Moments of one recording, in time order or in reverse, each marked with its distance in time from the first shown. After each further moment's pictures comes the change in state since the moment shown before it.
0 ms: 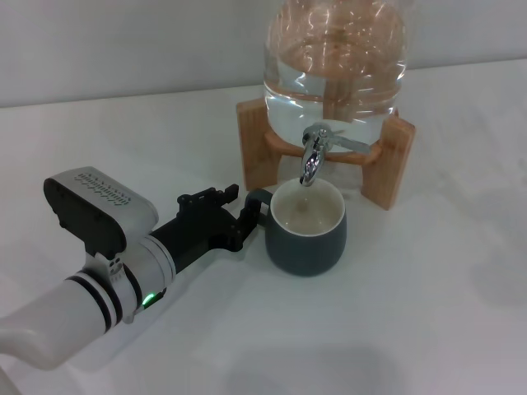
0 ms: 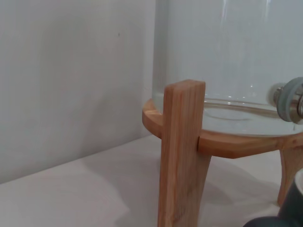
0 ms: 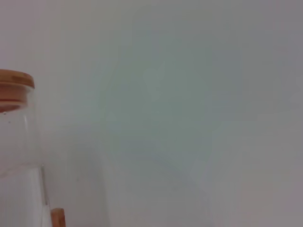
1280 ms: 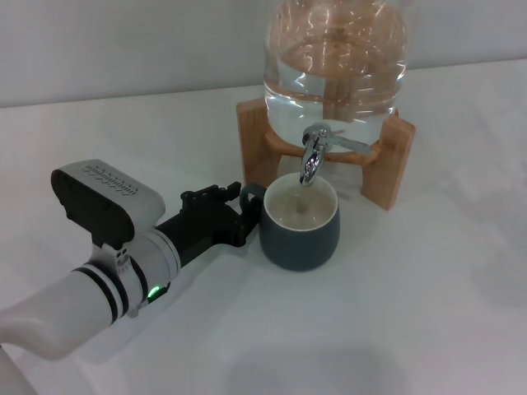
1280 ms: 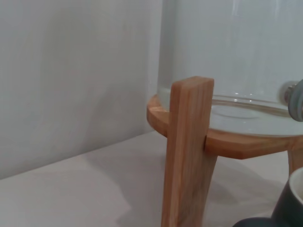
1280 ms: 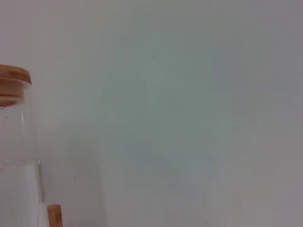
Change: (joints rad) left arm -0.016 -0.003 -0.038 -0.013 0.036 0.054 -0.025; right arm -0.005 0.002 0.000 0.000 0.001 -0.005 -0.009
